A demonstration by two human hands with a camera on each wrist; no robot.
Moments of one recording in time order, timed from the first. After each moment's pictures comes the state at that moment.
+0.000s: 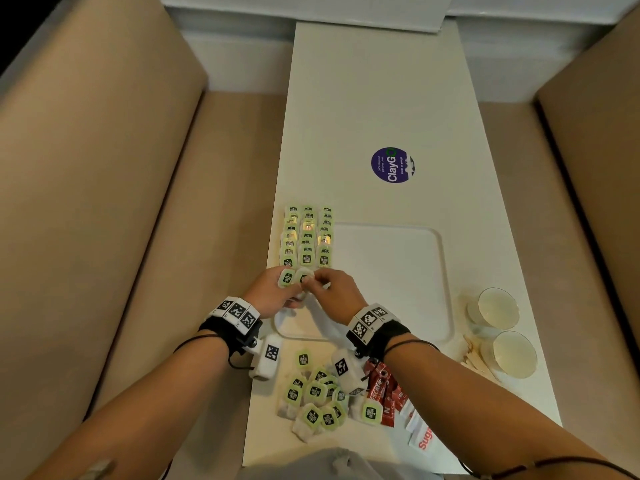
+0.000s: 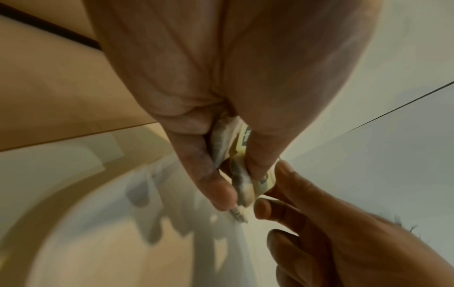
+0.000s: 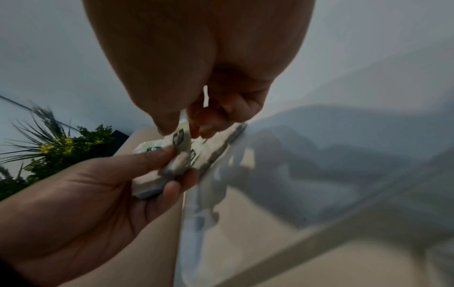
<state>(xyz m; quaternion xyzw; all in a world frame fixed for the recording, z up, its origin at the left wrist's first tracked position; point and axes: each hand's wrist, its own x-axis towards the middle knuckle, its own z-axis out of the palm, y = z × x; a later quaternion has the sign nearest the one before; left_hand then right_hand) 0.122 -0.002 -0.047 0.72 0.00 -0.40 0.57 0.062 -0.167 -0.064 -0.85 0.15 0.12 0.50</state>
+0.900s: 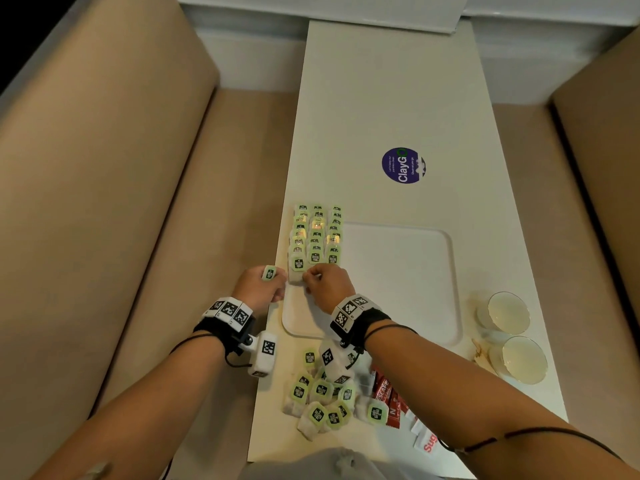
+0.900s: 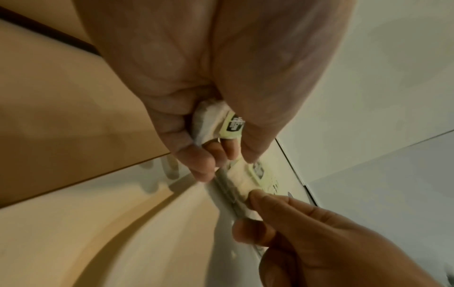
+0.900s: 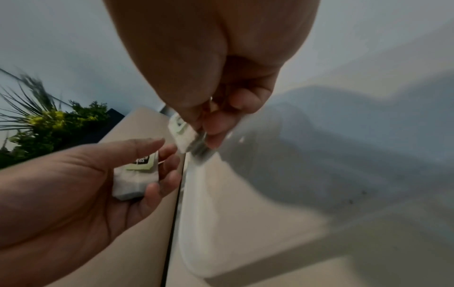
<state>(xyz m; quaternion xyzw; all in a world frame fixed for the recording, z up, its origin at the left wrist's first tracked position) 0.130 0.026 -0.059 0.77 0.13 -0.29 0.55 0.088 -0.142 -0.069 -0.86 0.18 0.16 0.45</state>
